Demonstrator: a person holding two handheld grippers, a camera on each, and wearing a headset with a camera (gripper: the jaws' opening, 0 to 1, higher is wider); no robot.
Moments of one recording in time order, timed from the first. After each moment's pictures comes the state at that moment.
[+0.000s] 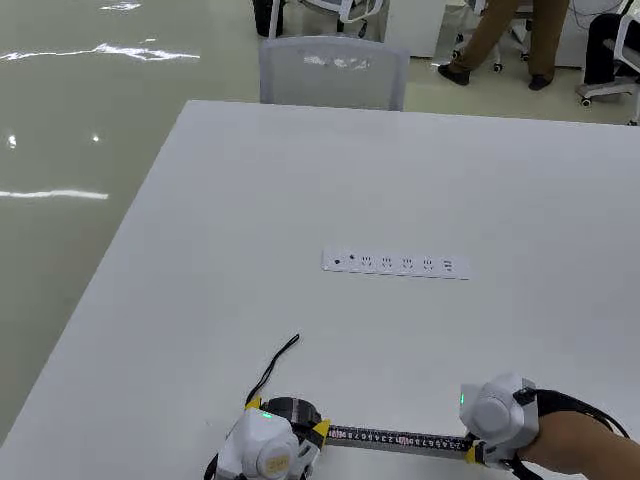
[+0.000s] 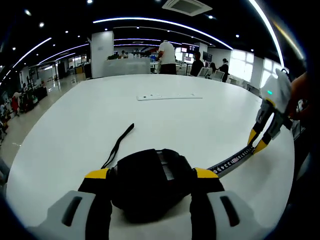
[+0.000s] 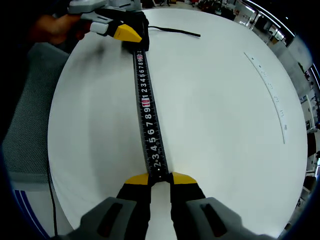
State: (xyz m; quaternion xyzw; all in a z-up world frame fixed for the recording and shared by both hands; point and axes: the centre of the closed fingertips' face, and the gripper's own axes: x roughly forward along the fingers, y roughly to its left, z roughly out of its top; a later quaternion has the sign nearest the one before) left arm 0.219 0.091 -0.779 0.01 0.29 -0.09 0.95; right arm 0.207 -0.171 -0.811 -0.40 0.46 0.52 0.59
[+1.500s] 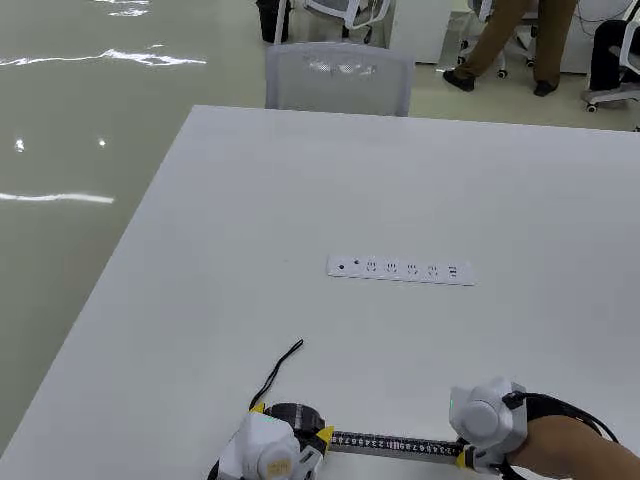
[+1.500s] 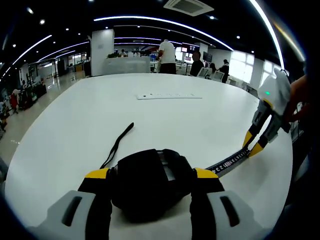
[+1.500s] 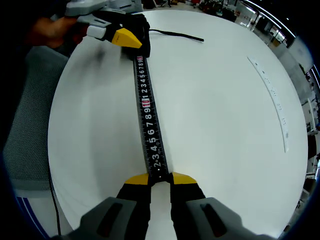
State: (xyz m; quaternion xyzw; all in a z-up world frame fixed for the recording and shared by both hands) left arm 0.219 0.091 -0.781 0.00 0.30 -0.09 0.95; right arm 0.208 -0.150 -0.812 -0.40 0.46 0.53 0.59
